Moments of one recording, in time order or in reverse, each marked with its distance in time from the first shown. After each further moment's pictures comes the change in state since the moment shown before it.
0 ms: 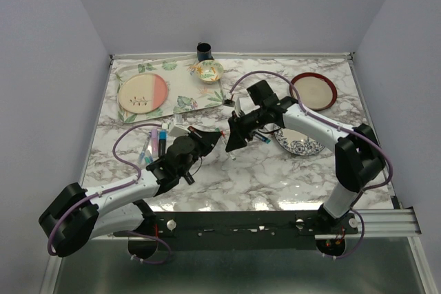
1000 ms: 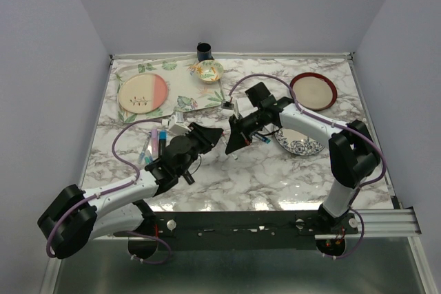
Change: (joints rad) left arm 0.010 -0.016 -0.001 0.049 0.028 0.116; right arm -0.003 0.048 0.000 -0.019 -0.111 -0.020
